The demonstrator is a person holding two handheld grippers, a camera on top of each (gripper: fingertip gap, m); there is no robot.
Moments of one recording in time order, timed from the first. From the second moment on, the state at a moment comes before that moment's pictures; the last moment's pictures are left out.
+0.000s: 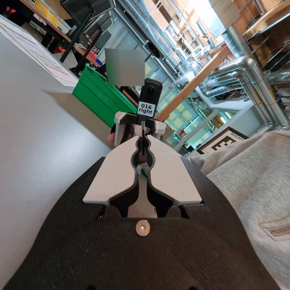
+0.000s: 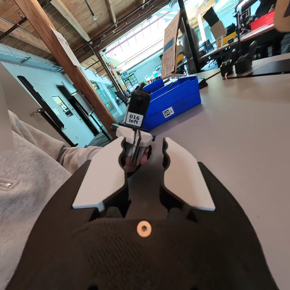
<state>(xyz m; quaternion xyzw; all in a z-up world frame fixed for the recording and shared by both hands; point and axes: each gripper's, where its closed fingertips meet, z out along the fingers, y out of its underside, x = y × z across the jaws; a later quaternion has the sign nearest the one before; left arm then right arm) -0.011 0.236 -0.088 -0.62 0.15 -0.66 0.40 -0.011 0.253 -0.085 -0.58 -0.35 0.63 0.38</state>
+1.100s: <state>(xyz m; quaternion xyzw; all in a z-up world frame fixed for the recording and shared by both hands) -0.029 0.247 -0.077 -0.58 0.09 -0.69 0.42 -0.024 0.244 -0.090 -0.58 -0.34 0.65 0.35</state>
